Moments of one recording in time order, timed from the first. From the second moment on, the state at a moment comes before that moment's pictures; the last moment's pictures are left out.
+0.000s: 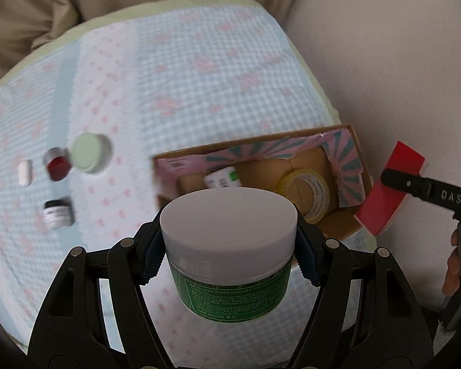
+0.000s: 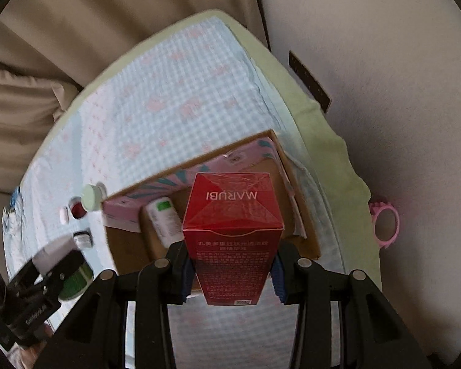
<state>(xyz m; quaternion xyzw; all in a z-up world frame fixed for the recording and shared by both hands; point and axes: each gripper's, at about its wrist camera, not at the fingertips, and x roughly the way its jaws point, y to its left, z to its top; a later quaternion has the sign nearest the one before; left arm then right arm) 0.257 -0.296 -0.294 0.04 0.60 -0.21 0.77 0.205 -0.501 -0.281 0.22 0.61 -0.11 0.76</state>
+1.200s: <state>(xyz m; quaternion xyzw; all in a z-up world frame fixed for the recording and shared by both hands) 0.267 -0.335 -0.335 0.10 0.61 -0.20 0.76 0.211 -0.525 -0.342 0.22 0.63 -0.09 0.74</state>
